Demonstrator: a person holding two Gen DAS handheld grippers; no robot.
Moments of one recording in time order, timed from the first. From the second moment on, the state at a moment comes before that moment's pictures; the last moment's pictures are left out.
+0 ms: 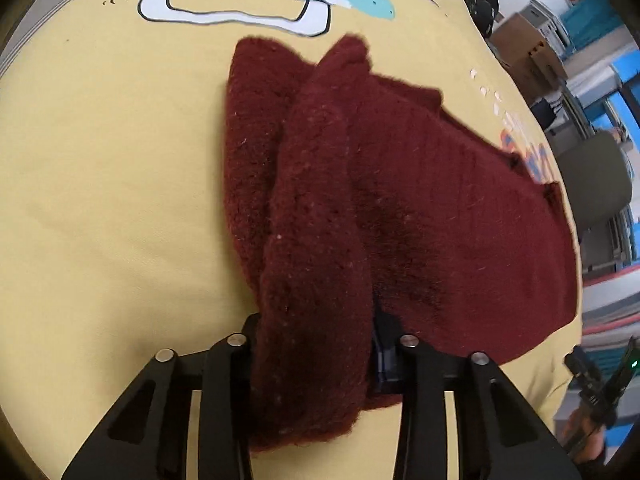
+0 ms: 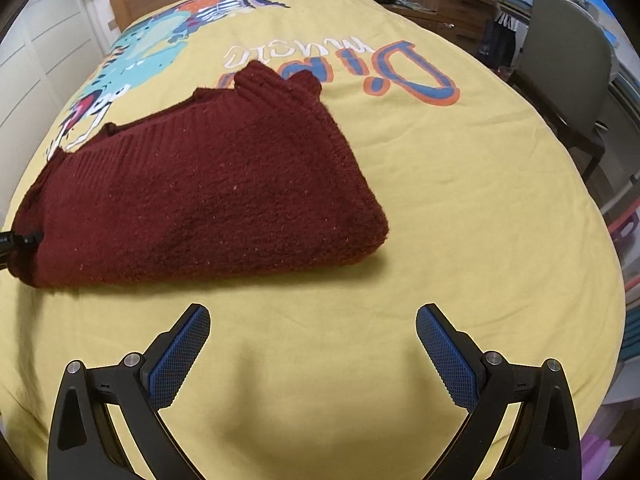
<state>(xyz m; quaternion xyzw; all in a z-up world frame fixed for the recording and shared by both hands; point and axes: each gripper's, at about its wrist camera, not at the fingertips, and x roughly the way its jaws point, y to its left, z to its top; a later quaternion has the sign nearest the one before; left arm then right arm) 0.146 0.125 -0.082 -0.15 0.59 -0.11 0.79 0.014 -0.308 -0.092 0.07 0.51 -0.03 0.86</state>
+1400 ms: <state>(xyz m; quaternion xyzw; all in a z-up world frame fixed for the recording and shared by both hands) 0.170 -0.227 -0.041 0.01 0.60 -0.16 0.78 -0.008 -0.423 -0.072 0.15 0.51 -0.05 0.85</state>
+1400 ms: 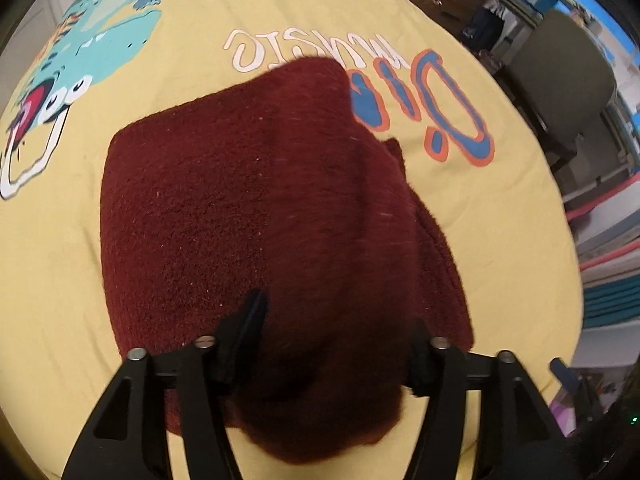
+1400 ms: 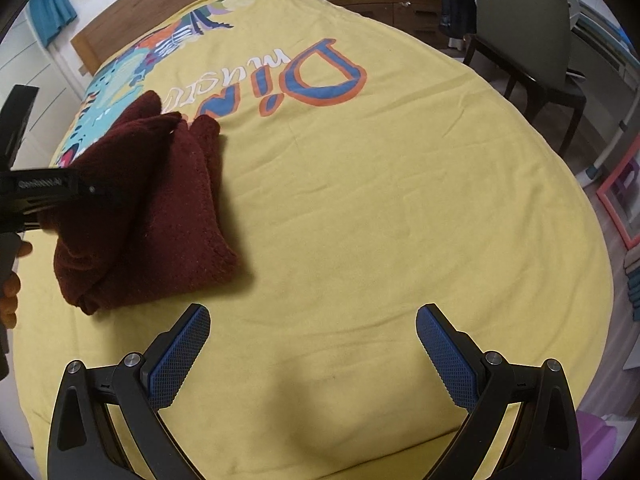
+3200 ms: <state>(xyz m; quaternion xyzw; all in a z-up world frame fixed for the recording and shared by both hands) 0.097 -0.023 -0.044 -0.04 0.59 -0.13 0.79 0.128 -0.329 -0.028 0.11 0.58 0.08 0.80</state>
